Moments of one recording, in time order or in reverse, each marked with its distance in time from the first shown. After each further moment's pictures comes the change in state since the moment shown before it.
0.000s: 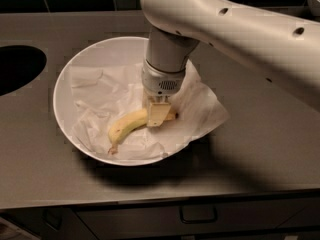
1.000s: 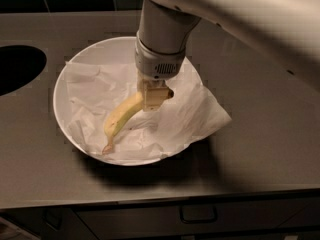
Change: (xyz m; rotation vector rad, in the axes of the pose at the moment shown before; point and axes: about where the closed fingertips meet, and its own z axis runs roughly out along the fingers) arm -0.020 -0.001 -0.054 0.130 0.033 -0.053
